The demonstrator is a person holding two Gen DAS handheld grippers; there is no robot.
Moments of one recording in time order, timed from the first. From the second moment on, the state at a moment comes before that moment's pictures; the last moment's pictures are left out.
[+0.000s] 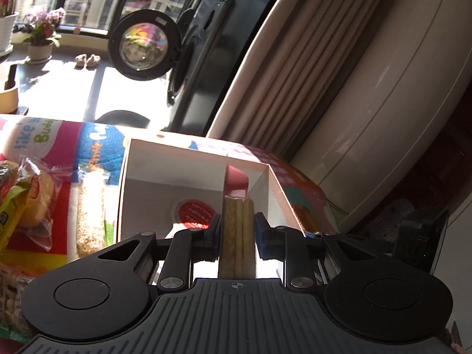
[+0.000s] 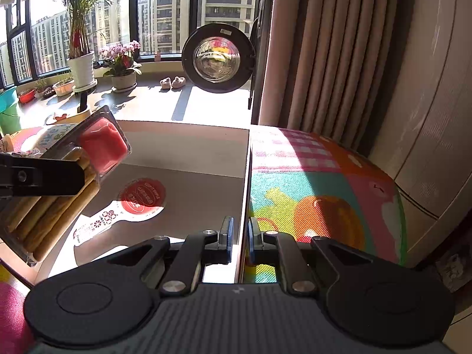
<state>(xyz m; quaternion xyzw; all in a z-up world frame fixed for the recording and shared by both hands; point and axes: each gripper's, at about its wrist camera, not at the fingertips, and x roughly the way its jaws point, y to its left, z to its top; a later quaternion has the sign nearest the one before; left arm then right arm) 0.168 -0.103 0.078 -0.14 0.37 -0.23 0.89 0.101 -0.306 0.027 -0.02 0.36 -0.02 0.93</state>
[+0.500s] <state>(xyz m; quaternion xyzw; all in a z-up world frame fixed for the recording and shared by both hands) 0.158 -0.094 0.074 -0.11 0.38 -0.21 0.90 0.100 -0.303 0.027 -0.03 0.36 -0.03 0.93</state>
